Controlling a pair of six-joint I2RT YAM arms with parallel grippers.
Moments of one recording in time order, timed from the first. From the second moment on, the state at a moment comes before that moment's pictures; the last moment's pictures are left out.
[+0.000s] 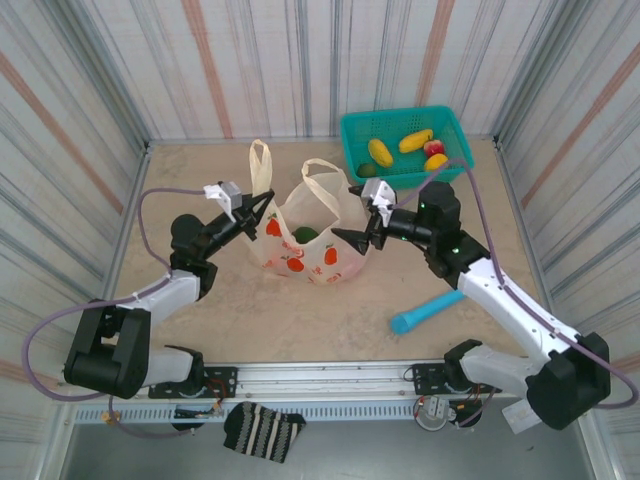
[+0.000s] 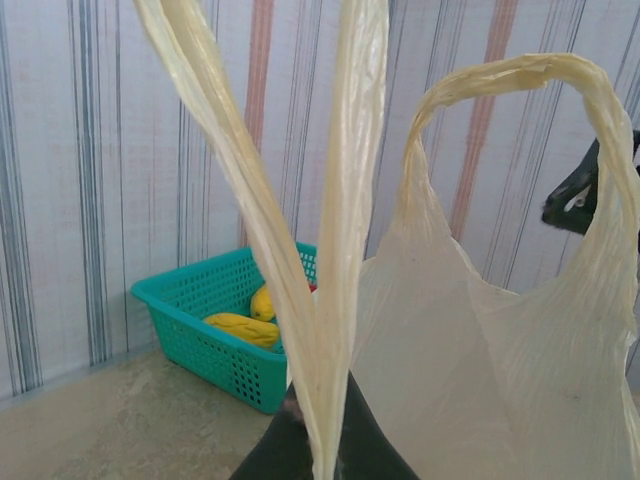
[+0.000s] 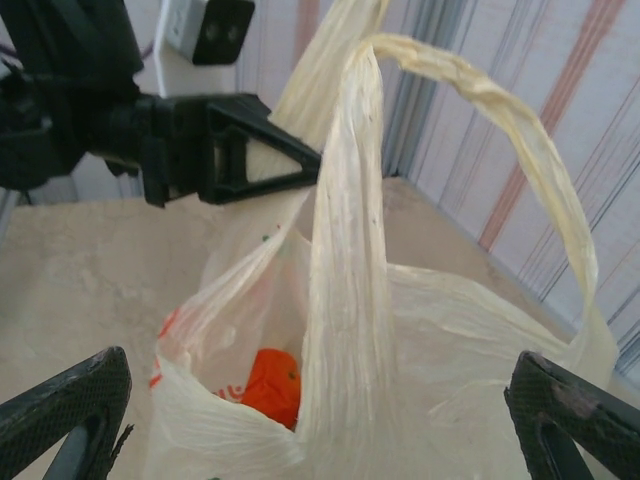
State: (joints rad) left arm -0.26 1.29 0.51 1.03 0.63 -0.24; right arm 0.51 1.12 0.87 0.05 -0.60 -0.29
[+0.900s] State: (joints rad) left arm -0.30 1.29 0.53 1.00 0.71 -0.18; right arm 0.39 1.72 1.57 -0.31 -0.97 -0.43
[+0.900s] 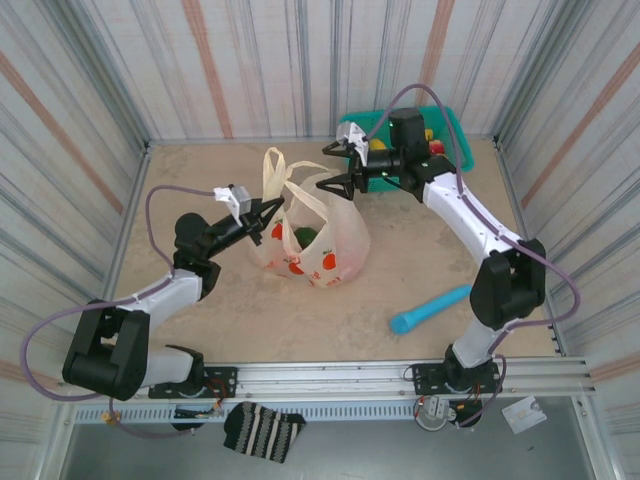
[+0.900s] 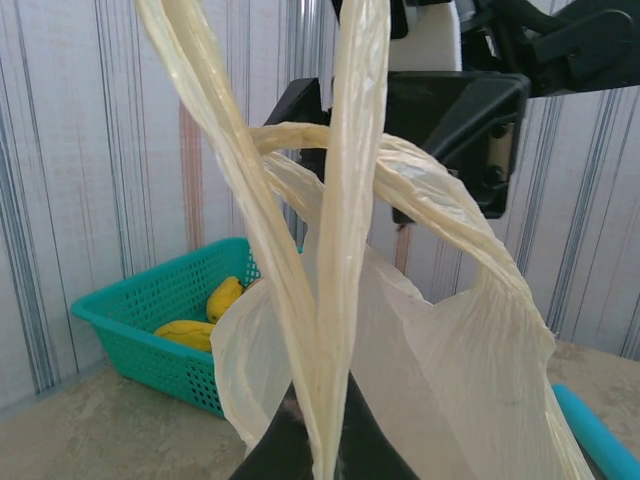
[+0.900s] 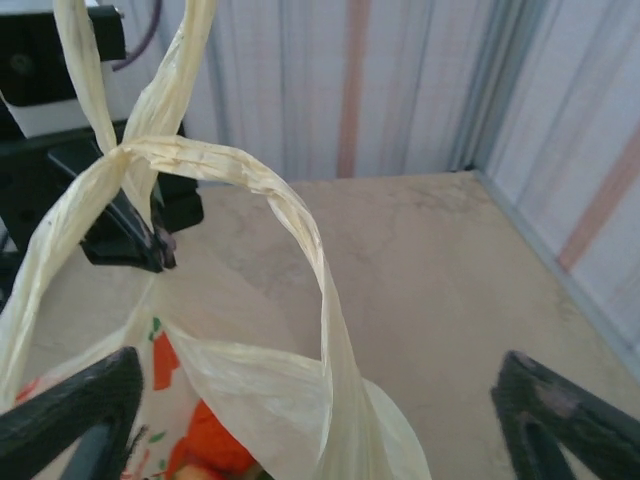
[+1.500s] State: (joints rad) left arm -0.30 1.30 0.54 0.99 0.72 -0.17; right arm 0.34 1.85 1.67 -0.27 -1.26 -0.04
